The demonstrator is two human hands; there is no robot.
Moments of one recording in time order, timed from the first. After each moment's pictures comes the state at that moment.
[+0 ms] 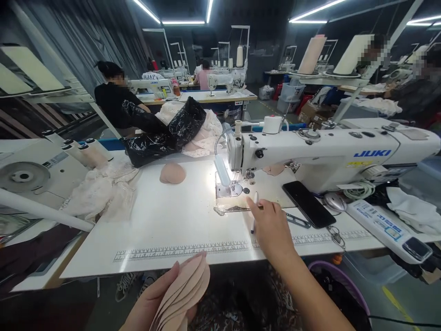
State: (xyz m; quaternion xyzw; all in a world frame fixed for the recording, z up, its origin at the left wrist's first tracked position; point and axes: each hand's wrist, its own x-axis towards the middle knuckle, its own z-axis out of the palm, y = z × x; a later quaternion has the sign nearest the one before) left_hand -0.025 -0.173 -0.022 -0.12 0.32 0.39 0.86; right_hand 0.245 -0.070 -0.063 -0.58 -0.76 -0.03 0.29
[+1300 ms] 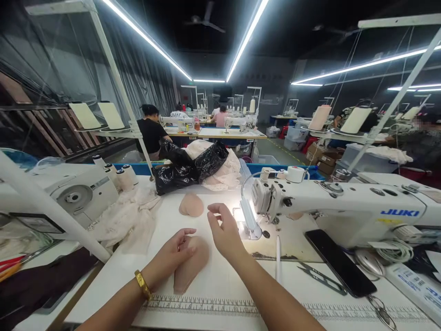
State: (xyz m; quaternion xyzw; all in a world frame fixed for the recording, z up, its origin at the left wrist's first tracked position) left_hand -0.112 -0.048 -0.027 0.49 0.55 0.42 0.53; right_hand 0.075 0.009 -0.003 -0.43 -0.67 0.34 0.49
